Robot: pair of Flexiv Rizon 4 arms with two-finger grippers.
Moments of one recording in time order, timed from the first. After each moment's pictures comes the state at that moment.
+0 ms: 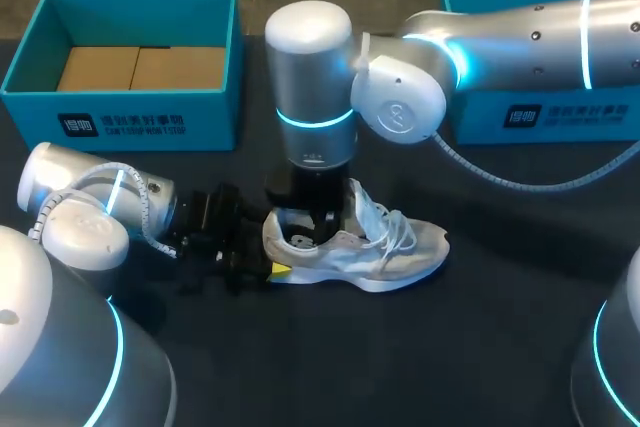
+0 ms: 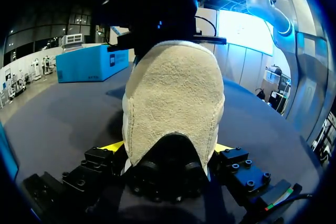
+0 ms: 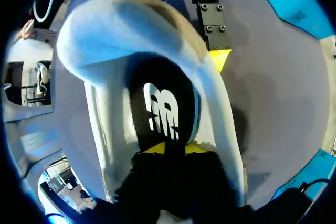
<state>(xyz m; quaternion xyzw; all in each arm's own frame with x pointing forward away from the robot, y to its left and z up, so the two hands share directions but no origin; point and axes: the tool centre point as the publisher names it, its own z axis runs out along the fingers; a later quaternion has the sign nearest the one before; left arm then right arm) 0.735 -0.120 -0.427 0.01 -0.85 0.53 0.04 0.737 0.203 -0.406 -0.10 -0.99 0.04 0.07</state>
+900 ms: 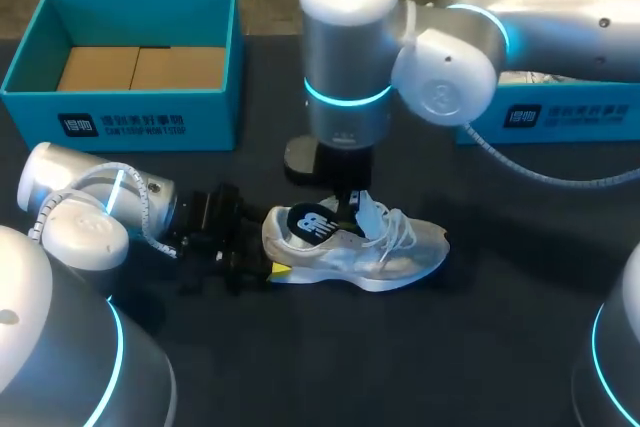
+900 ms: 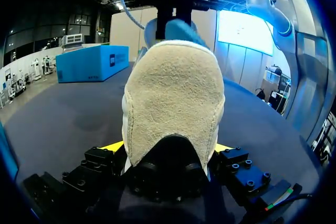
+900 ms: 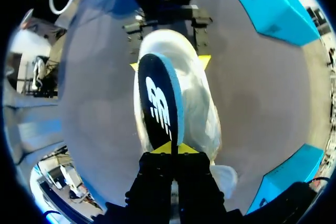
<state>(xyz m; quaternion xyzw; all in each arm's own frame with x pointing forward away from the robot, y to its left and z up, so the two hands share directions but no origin) 0.736 -0.120 -0.427 0.01 -0.85 0.53 0.04 0.736 0.182 -0.334 -0.07 -1.00 0.00 0.02</state>
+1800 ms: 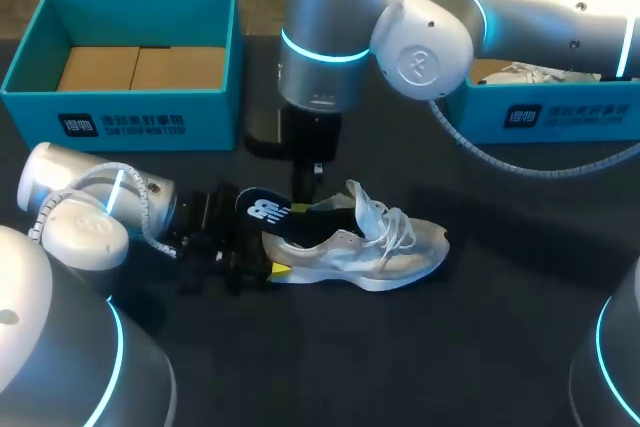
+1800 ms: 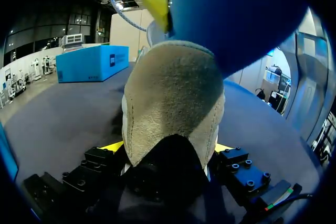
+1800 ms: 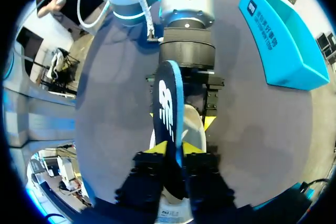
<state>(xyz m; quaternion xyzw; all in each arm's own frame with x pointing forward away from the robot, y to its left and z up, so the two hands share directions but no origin) 0.736 -0.120 -0.427 0.01 -0.85 0.53 0.04 0.745 0.249 -0.306 0.00 -0.99 -0.09 0.07</state>
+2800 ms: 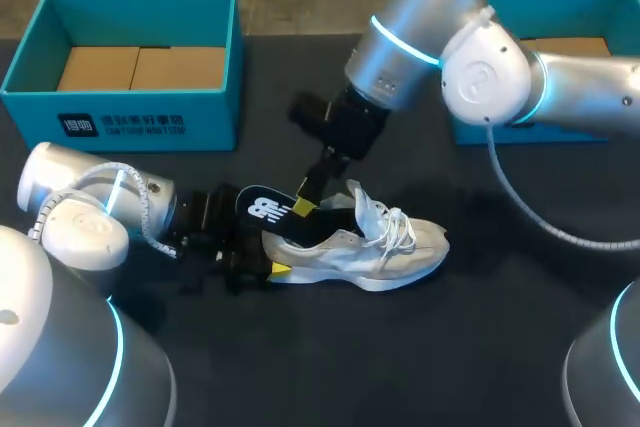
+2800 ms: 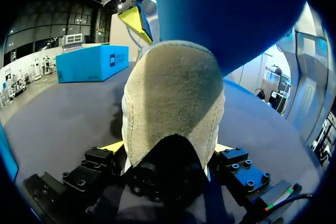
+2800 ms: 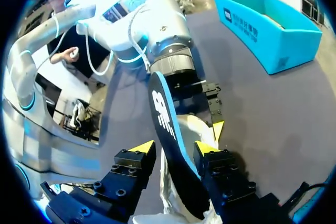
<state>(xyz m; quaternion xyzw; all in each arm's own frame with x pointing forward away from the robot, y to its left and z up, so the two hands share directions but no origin) 0.736 -0.120 -0.427 0.01 -0.85 0.53 0.04 0.743 0.250 -0.310 -0.12 -0.94 -0.26 0.18</state>
